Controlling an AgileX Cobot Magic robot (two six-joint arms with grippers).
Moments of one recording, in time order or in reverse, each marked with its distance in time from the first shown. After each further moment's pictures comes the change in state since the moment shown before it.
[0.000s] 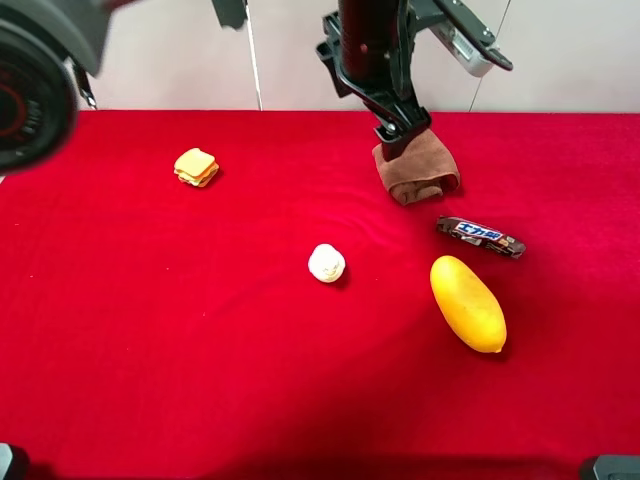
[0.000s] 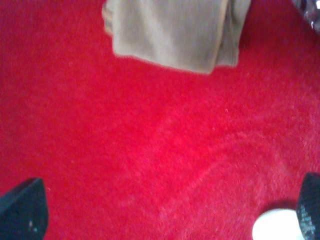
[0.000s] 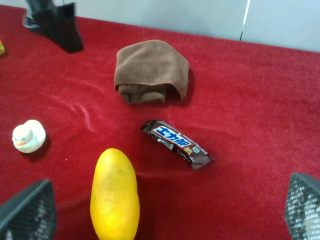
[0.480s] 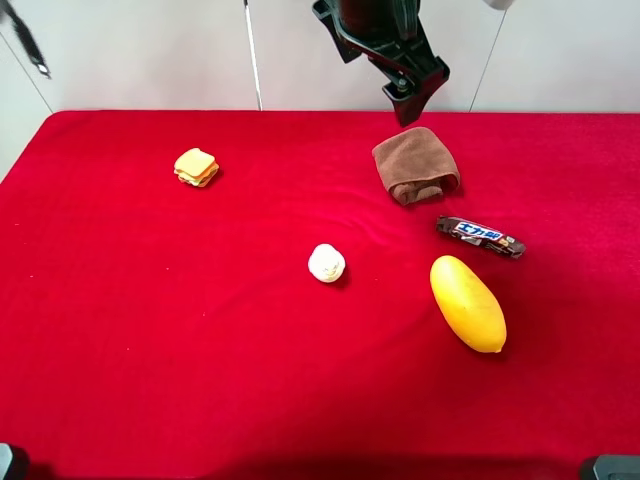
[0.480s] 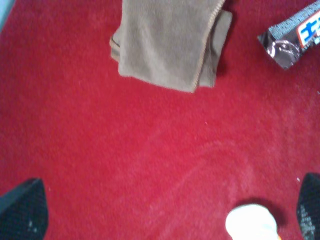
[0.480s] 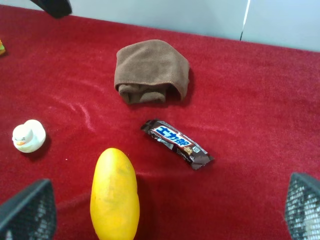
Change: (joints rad) left arm 0.000 -0.119 0.045 -0.057 0.001 -0.019; right arm 0.000 0.000 0.000 0.000 0.000 0.000
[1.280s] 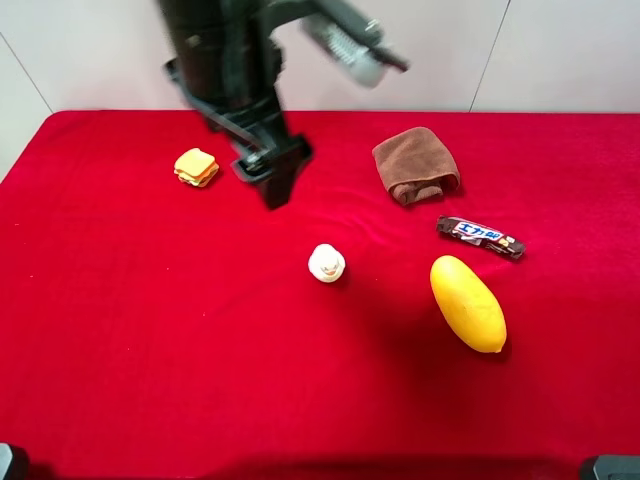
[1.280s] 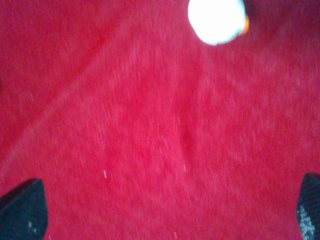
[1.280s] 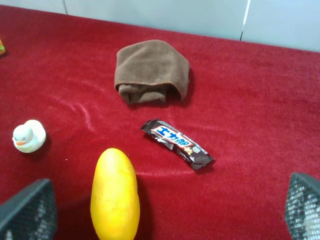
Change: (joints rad) left arm 0.000 -0.500 0.772 0.001 -0.003 -0.107; right arm 0.000 0.000 0.000 0.000 -0.001 0.000
